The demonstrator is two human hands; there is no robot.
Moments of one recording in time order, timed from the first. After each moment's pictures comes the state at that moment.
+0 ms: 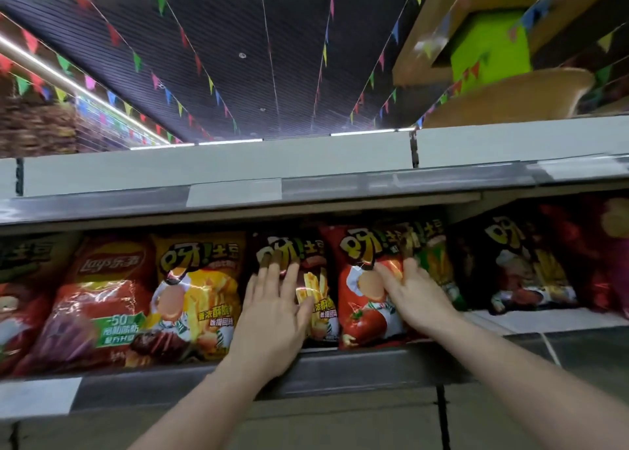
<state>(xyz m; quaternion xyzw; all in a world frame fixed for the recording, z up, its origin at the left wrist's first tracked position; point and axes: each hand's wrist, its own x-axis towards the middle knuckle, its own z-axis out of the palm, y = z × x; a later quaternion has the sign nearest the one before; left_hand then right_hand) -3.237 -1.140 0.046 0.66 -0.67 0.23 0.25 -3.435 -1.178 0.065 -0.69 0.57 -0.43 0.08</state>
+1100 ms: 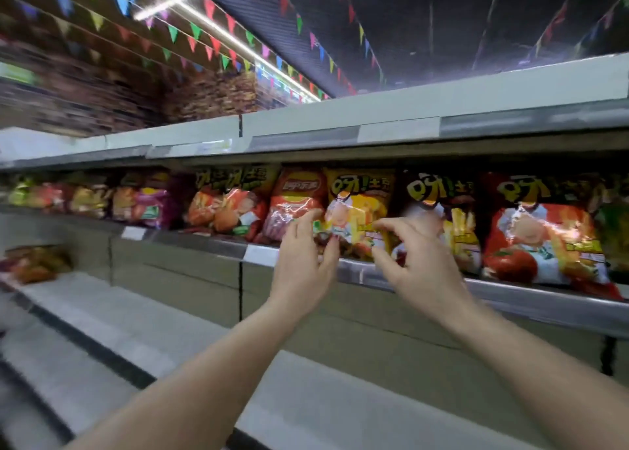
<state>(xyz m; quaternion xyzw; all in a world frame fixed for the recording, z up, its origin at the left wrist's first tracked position) -3.182 -0.993 0.017 0.65 -0.51 0.19 0.53 -3.322 -1.058 0.038 -0.86 0.20 -0.48 0.04</state>
